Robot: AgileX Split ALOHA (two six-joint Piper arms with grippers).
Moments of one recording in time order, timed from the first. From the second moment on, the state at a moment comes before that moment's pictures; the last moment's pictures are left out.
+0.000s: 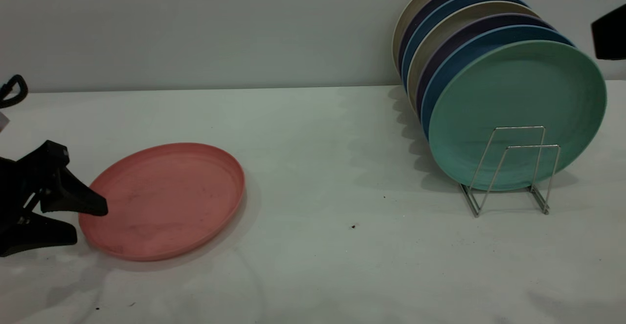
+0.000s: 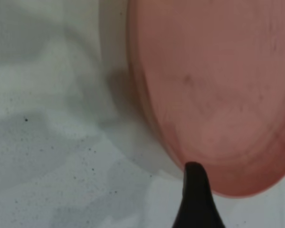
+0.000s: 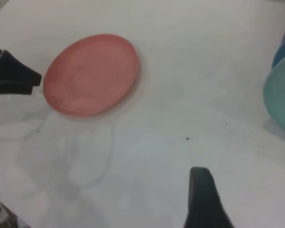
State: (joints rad) left arm 0.25 2.00 -0.61 -1.76 0.45 1.49; right arm 0.01 1.02 -0.50 1.22 0.59 -1.28
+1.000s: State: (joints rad) left arm 0.25 2.14 -0.72 -1.77 0.45 1.52; right arm 0.01 1.09 -0.50 1.33 0.50 -1.39
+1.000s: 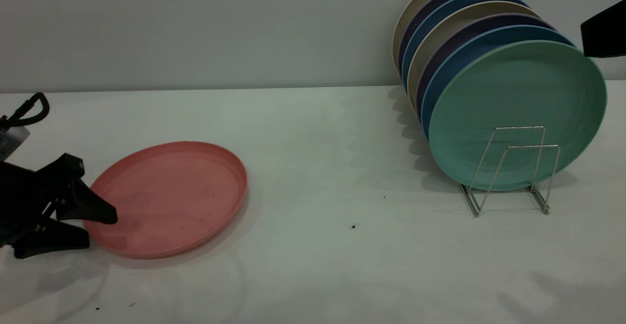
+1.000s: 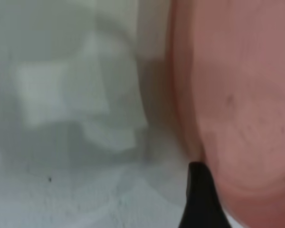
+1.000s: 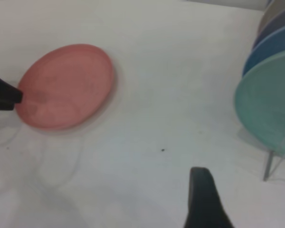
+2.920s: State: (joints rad) left arm -0.26 2.01 -0.93 -1.75 0.57 1.46; right arm 0.01 1.42 -0.50 1.69 0.70 -1.69
